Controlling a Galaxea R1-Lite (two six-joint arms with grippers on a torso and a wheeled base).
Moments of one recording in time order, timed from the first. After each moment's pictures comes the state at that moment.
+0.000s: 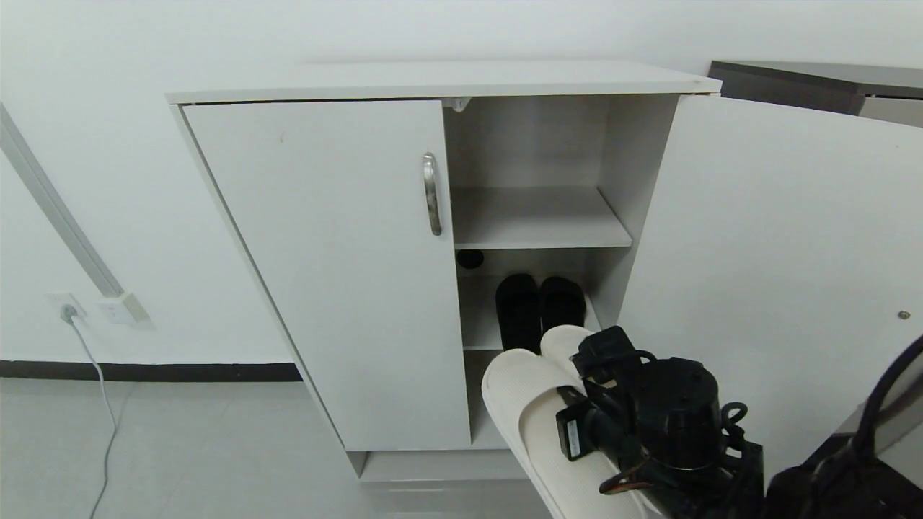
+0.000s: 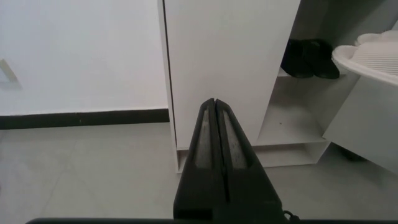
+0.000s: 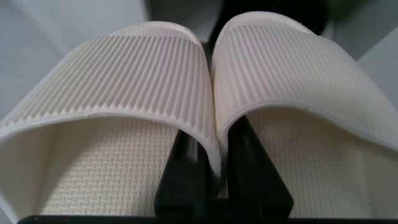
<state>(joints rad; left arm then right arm) 0.00 0.00 0.00 0.00 -0.02 0.00 0.86 1.95 -0.60 -1.07 -0.49 0.08</state>
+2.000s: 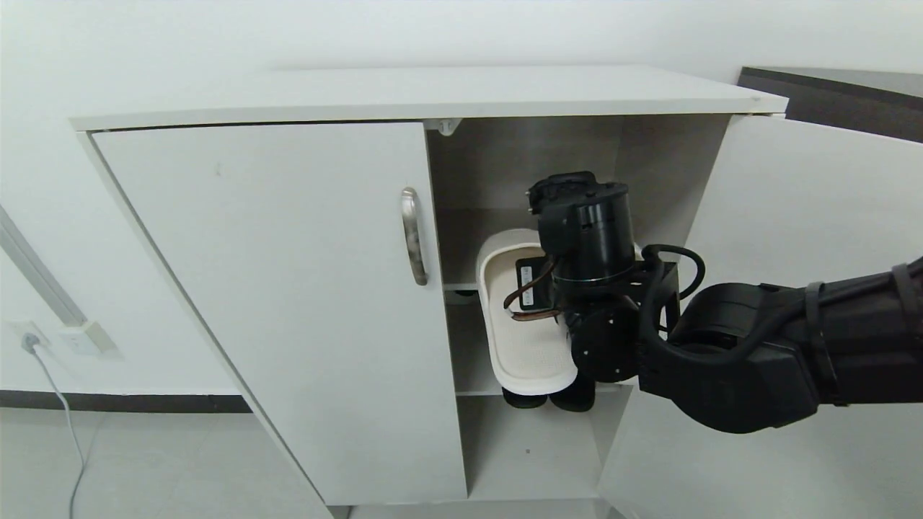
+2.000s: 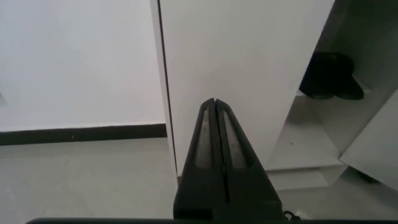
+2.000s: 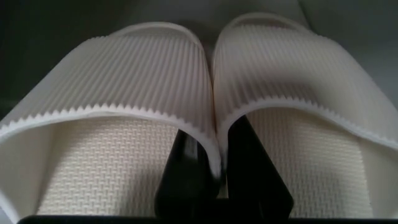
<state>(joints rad) 0.00 0.00 0.00 0.00 -0.02 0.00 0.89 1.94 -1.36 -0.36 -0.84 0.13</state>
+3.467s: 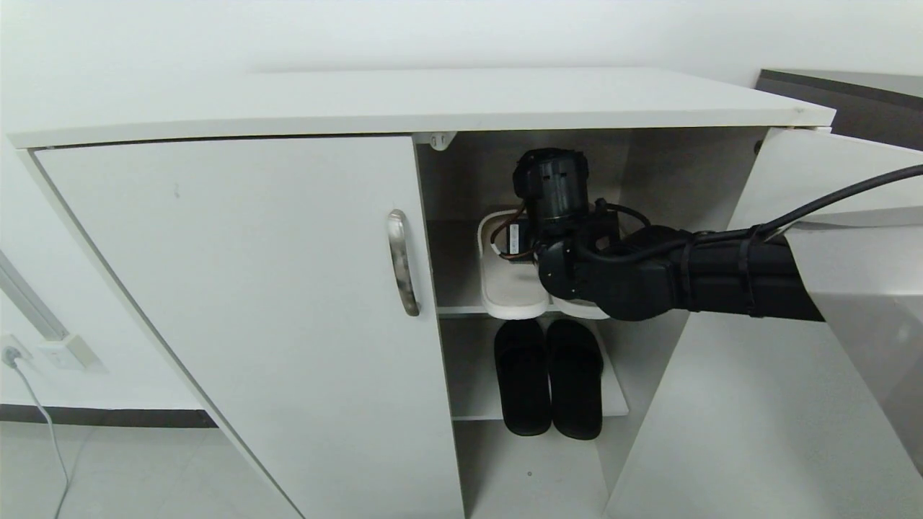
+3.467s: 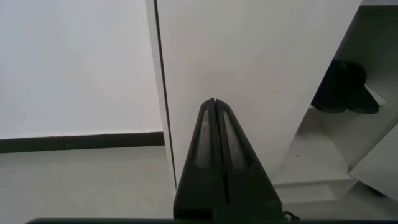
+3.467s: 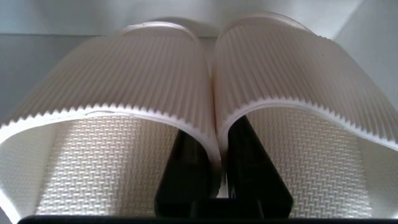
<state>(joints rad) 0.00 0.00 0.00 0.00 -0.01 -0.01 0.74 2.21 -1.87 -0.14 -0.73 0.16</state>
